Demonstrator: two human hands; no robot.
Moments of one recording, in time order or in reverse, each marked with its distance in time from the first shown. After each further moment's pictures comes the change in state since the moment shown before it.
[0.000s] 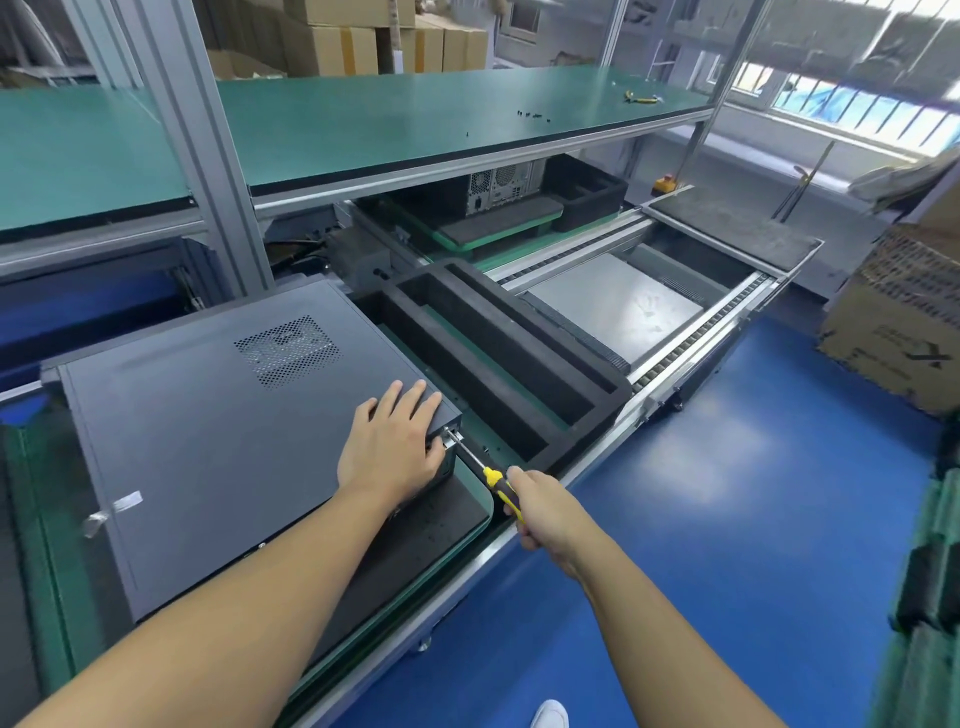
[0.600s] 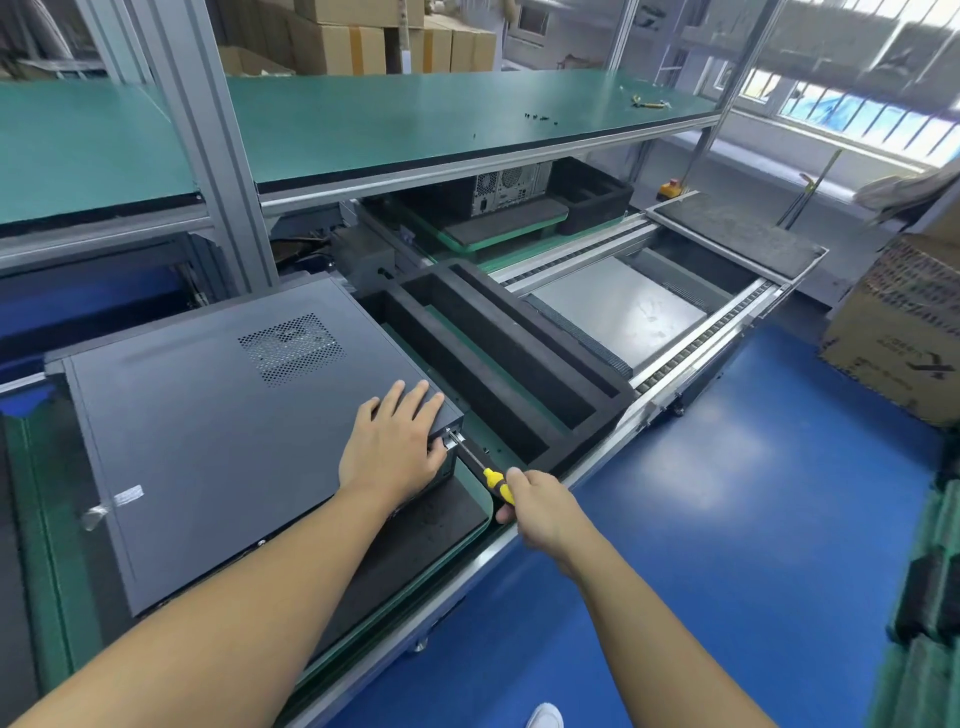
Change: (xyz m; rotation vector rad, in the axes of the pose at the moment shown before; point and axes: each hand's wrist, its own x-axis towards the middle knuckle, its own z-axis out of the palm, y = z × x) left_hand -0.001 0.001 -0.002 0.007 0.009 -0.001; right_hand -0.003 -0.010 0.003 -0.169 0.062 -0.021
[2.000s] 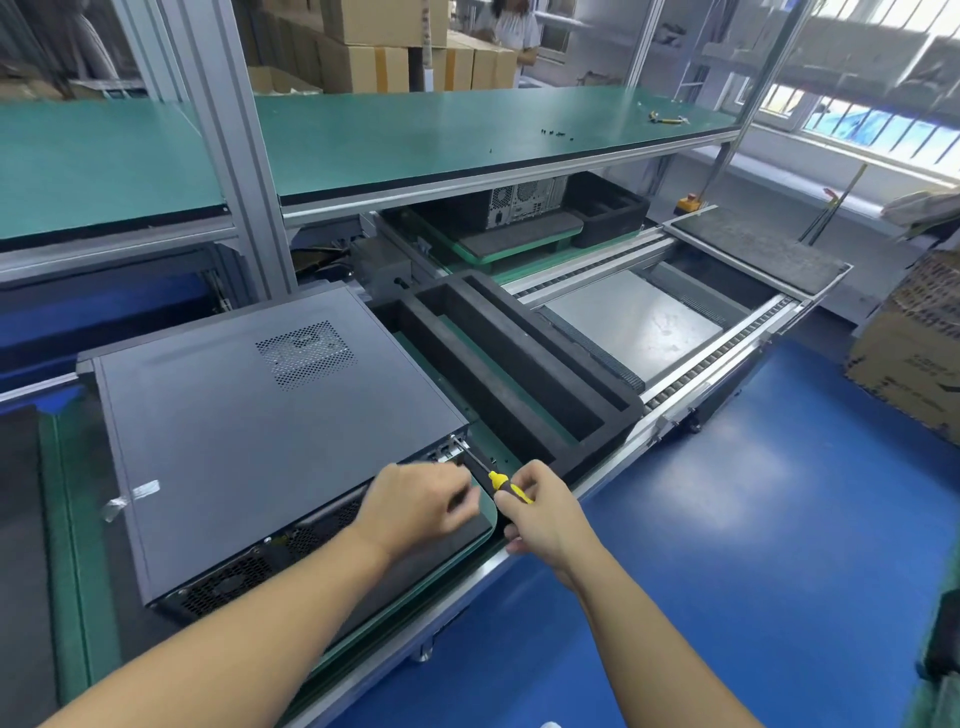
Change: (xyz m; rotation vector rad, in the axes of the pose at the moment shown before) left_hand -0.047 0.029 -0.018 -0.295 0.254 0.232; right_hand 0.003 0.009 -0.001 0.174 0.025 -0.111
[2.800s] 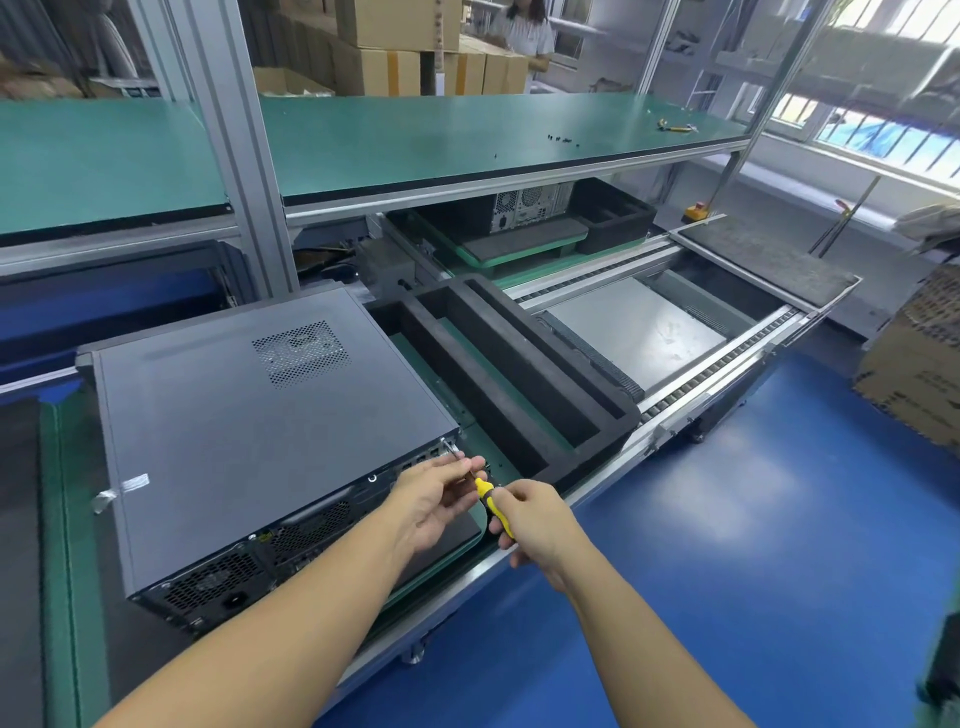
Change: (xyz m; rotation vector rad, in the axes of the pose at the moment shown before) left_hand 0.034 0.029 0.023 -1.748 -0.042 -1.311; right_hand 0.000 -0.006 -0.012 -0.008 -0.116 0.082
